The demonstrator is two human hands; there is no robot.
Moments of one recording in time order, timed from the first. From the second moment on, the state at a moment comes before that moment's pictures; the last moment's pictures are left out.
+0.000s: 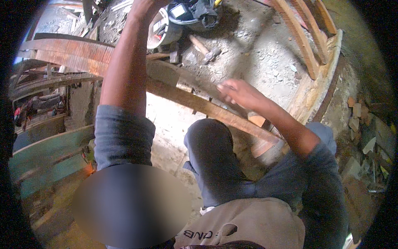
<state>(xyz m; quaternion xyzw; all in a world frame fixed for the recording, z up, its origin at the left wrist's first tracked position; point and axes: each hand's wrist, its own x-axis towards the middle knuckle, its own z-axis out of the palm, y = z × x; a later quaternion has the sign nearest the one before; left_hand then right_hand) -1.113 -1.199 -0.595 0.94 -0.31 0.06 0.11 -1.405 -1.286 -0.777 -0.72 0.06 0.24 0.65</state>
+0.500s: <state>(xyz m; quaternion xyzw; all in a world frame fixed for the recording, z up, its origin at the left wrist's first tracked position) -1.158 -1.181 -0.575 0.80 -0.36 0.04 0.47 -1.478 -1.240 -0.785 -0.88 0.03 0.07 0.47</state>
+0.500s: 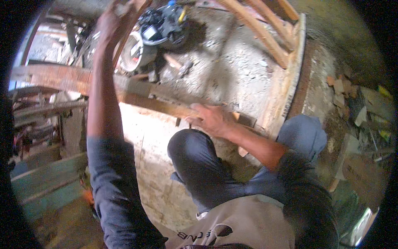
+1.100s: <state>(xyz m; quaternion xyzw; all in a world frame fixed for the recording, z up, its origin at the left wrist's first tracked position) -1.292 -0.913 -0.978 0.81 0.16 -0.07 0.56 -1.479 -1.233 -0.793 -0.85 0.05 -0.03 0.52</state>
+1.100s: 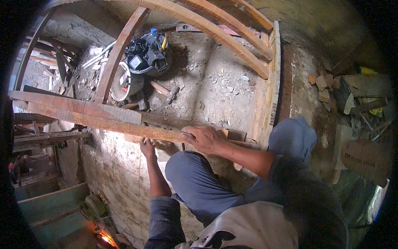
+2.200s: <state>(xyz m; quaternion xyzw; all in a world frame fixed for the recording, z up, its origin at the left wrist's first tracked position) -1.202 -0.895 -0.973 0.50 0.28 -0.26 0.78 -1.482 -1.236 -0.783 -0.87 0.05 0.00 0.50</state>
